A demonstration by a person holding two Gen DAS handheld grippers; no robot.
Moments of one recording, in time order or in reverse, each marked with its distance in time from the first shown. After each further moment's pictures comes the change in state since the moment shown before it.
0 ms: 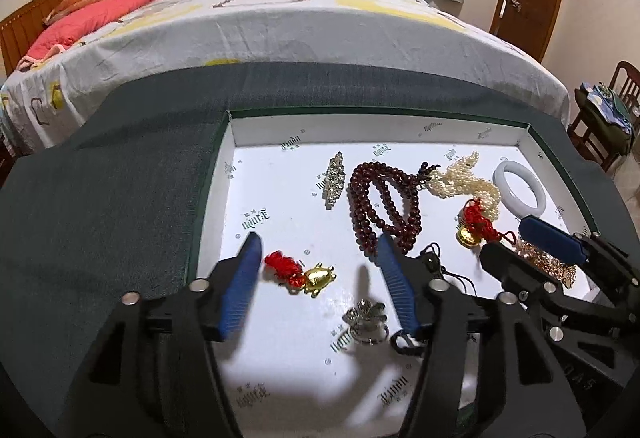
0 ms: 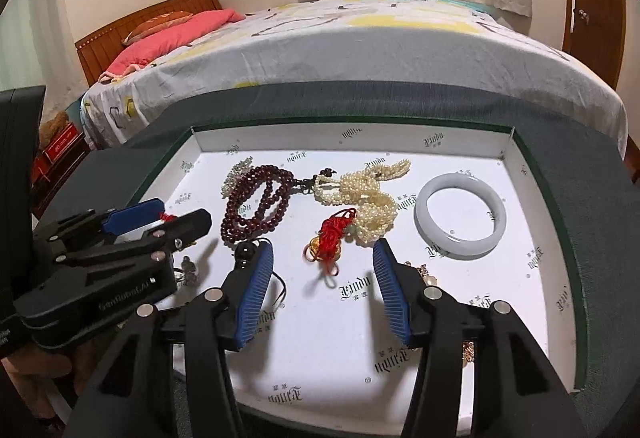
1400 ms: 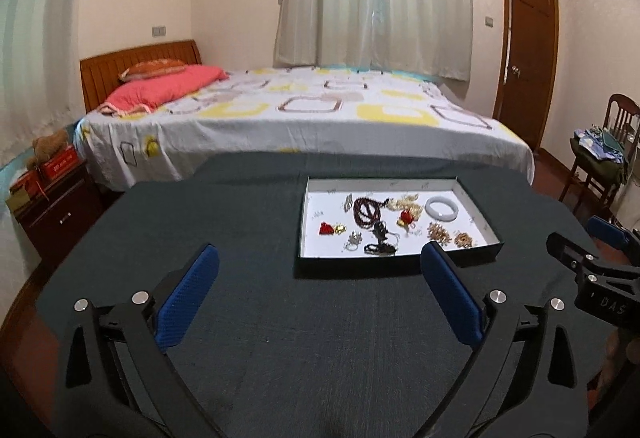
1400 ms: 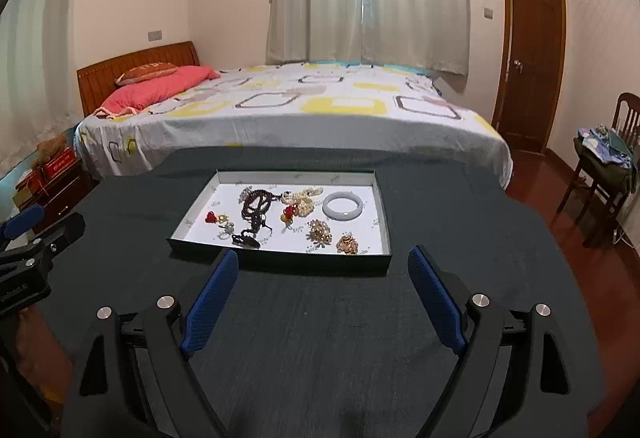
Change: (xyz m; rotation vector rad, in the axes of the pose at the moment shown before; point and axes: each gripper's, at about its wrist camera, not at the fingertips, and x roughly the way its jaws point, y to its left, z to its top) left arm -0.280 -0.020 -0.097 -0.028 -0.325 0.131; right arm -0.251 0.011 -0.066 -0.012 -0.228 -0.187
